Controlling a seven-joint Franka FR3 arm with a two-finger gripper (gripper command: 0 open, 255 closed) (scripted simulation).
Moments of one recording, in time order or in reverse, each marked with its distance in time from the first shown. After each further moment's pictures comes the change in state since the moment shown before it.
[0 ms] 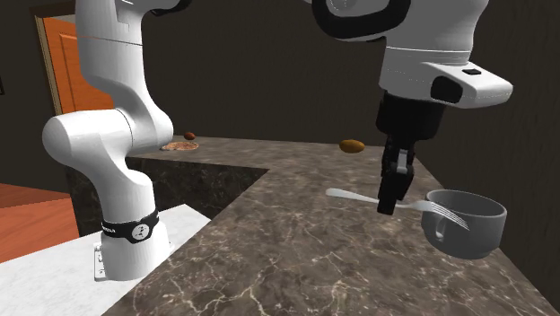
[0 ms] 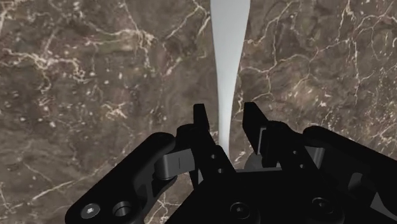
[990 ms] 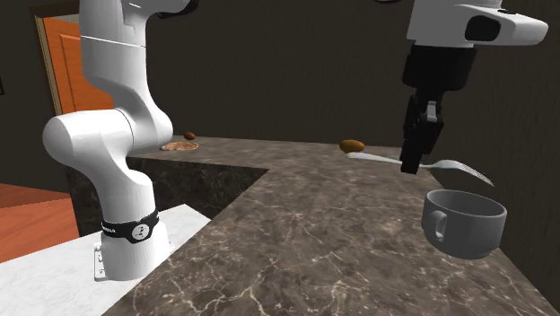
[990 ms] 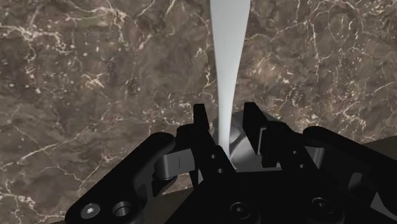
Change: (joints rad) arm 0.031 0.053 0.022 0.220 -0.012 -0.155 0.083
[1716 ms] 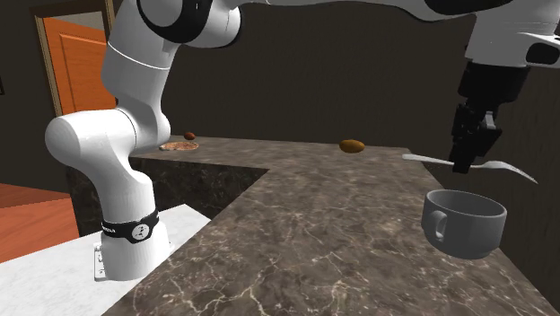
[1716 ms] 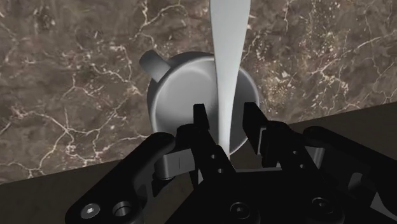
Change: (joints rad) arm 0.124 0.353 0.042 0.473 -0.050 -0.092 0.172
